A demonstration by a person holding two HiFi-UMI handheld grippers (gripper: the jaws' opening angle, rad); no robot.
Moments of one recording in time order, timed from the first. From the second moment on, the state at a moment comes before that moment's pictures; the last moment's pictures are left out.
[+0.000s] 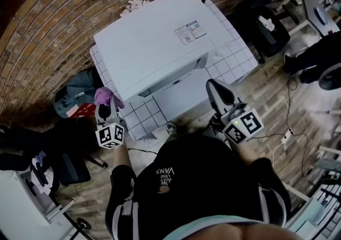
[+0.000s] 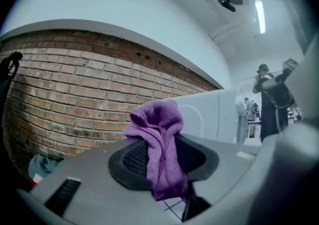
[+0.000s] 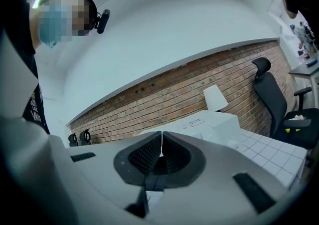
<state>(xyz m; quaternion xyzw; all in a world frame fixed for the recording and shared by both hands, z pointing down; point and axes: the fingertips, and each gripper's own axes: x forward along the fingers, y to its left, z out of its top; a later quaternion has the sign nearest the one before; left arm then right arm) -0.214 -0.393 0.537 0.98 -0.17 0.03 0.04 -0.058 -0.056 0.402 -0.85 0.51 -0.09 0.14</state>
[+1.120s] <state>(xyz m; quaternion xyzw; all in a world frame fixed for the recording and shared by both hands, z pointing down) 0.025 0.056 0.468 1.00 0.01 -0.01 0.03 0.086 0.225 0.447 -0.83 0.53 -0.11 0.13</state>
